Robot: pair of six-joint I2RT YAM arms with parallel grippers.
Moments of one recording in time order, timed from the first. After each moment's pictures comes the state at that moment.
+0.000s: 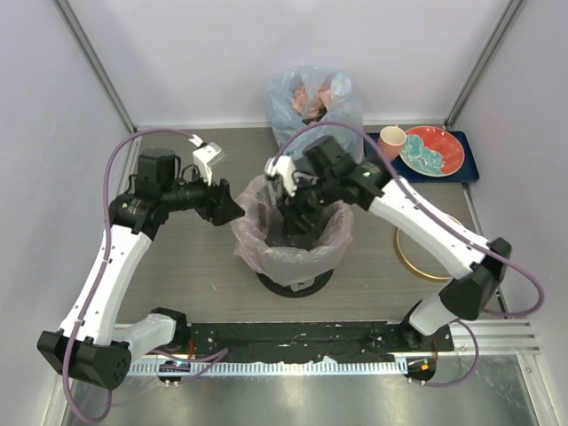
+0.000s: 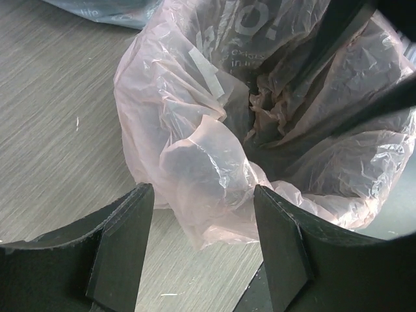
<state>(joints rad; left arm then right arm) -0.25 1.09 1.24 -0.76 0.70 0.13 0.76 1.50 1.66 -0.94 -0.46 -0.26</state>
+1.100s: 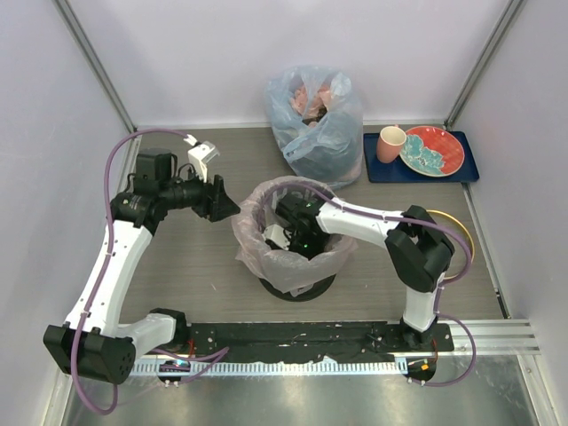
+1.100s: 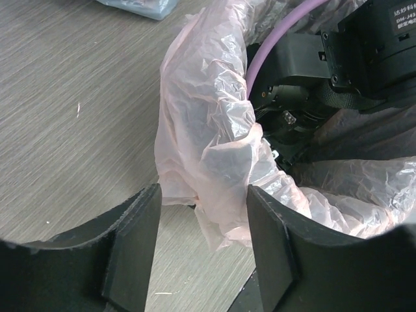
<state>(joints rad) -0.17 1.12 1.19 -0.73 0.74 0.09 0.86 1.85 1.30 -0.93 -0.31 -0.50</state>
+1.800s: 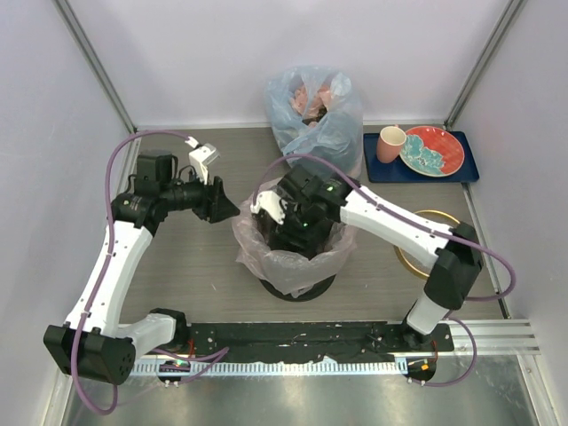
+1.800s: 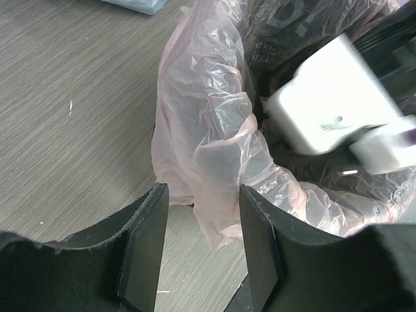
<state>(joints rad) -0.17 1.12 1.18 -0.74 0.76 0.11 0.89 1.67 1.50 -0.99 -0.27 -0.42</state>
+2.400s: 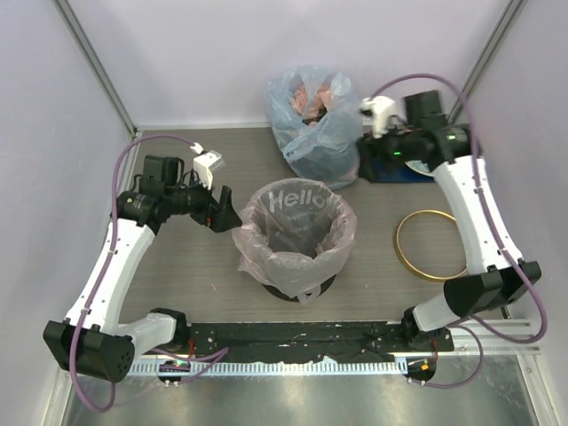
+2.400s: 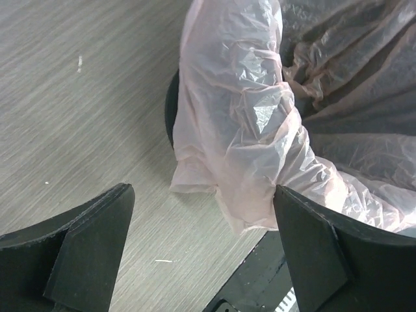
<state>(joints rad) -0.21 1.13 1.18 -0.84 0.65 0.14 0.35 1.51 1.81 -1.10 -0.31 -0.33</state>
